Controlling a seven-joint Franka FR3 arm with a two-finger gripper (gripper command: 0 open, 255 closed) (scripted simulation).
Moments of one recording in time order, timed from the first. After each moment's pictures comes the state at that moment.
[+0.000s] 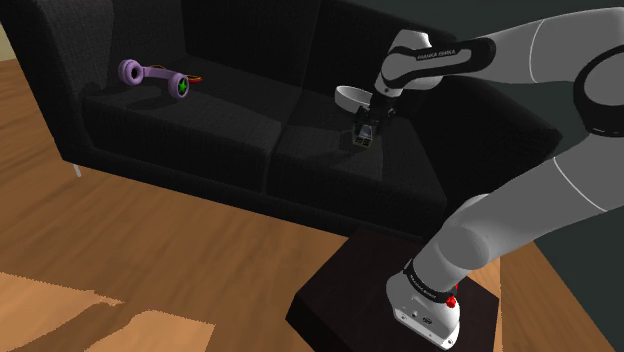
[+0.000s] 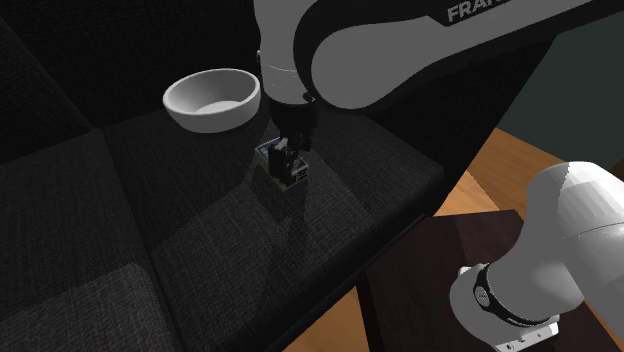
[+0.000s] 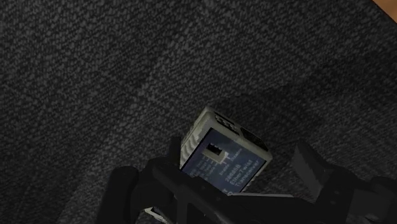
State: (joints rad) arm -0.17 -0.31 -0.31 -2.35 -0.12 2.09 0.08
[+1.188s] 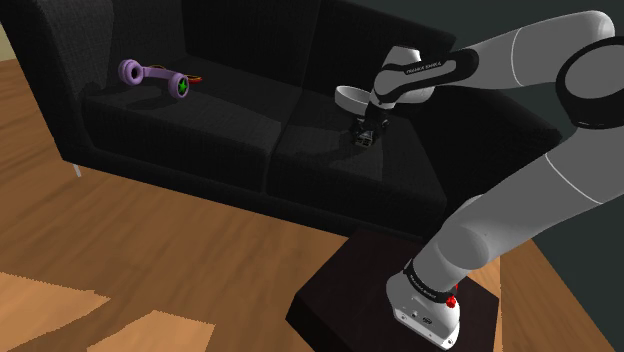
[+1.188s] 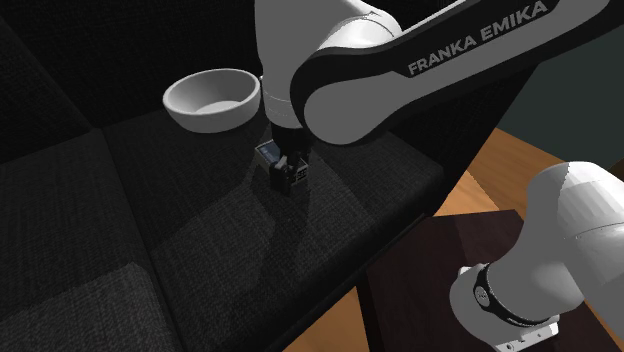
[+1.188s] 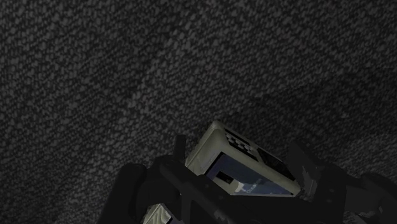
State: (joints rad) arm -0.17 -0.24 -0.32 -2.40 -0.11 2.21 0.07
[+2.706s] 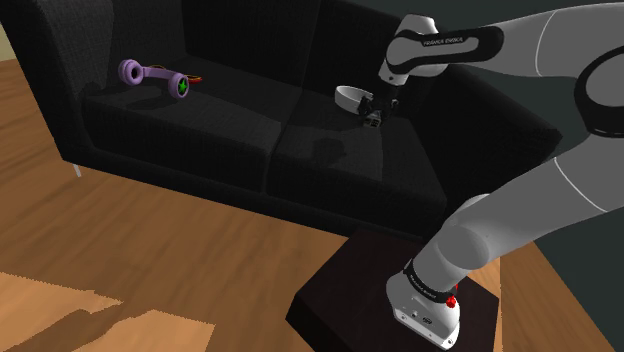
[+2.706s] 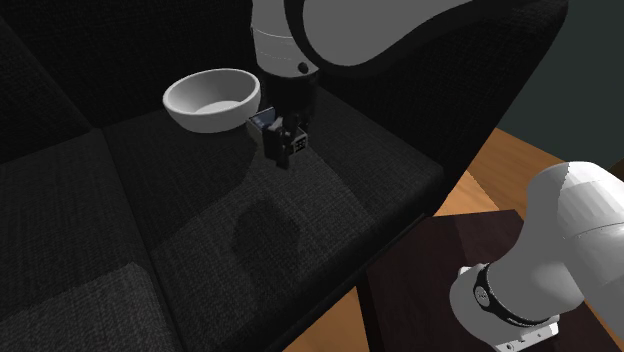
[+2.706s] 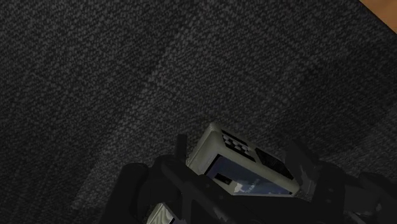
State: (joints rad) arm -0.17 -0.32 -0.30 -2.26 -0.12 2.00 0.08
